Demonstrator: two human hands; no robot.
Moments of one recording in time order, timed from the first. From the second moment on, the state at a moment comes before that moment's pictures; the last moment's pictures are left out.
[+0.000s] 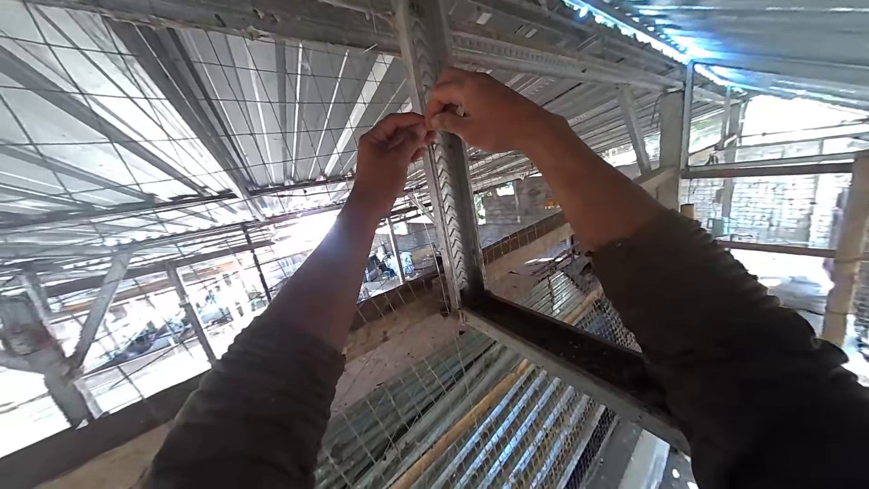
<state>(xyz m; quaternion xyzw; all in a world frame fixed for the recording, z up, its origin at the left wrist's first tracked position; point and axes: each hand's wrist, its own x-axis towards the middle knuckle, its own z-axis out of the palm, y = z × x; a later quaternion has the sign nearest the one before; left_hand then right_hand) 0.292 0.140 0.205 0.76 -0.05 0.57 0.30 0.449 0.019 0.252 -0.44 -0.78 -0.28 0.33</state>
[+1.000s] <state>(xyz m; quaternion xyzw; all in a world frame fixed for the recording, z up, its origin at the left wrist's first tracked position) 0.291 0.149 0.203 0.76 0.04 0.65 0.00 0.444 0.060 0.239 -0.43 -0.76 -0.15 0.47</state>
